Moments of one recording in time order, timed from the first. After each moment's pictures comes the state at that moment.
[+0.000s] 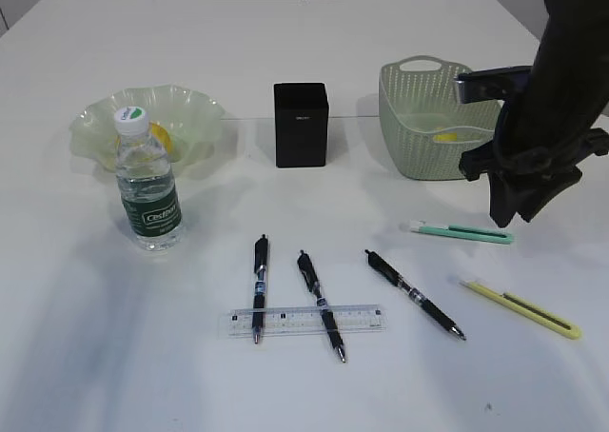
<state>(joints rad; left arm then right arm) -0.02 1.09 -0.63 0.05 0.15 0.13 0.15 1.90 -1.49 0.00 1.22 -0.07</state>
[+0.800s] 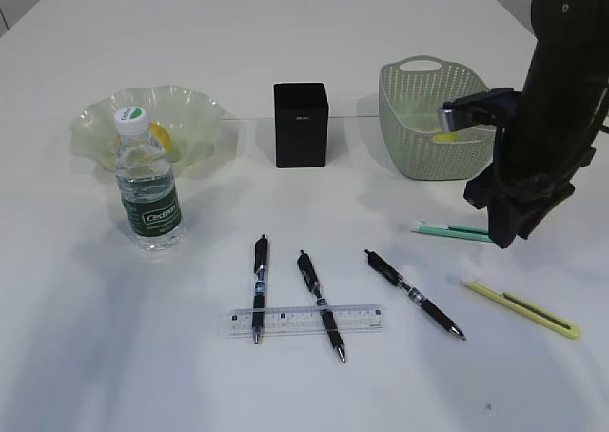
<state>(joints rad) -0.02 1.09 -0.63 0.05 0.17 0.13 0.15 1.94 -1.47 0.01 1.22 -0.27</state>
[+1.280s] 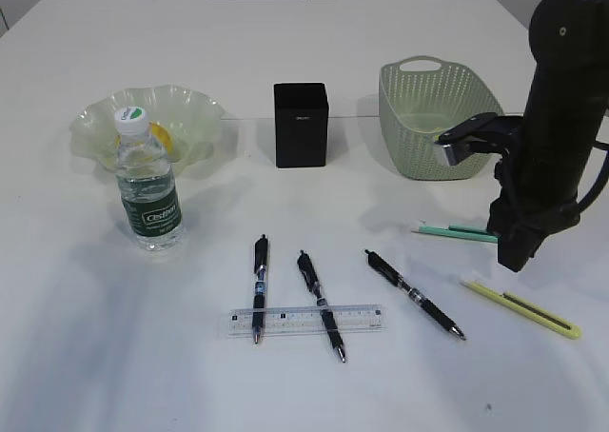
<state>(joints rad) -0.02 1.09 -0.63 0.05 0.18 0.13 0.15 1.94 -1.41 0.01 1.22 -0.54</state>
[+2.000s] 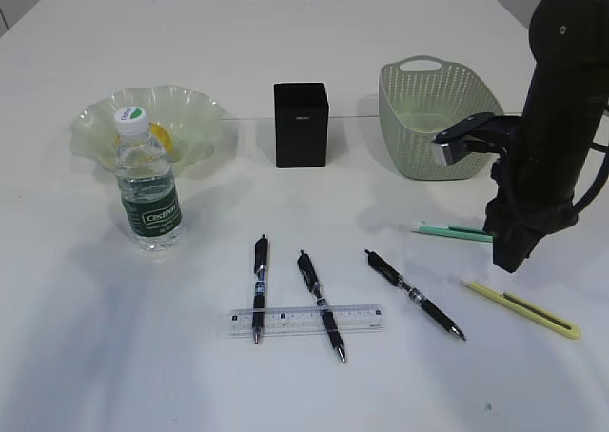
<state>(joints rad) -0.02 1.09 -0.63 0.05 0.20 0.13 0.15 1.94 -1.41 0.03 1.21 -0.56</state>
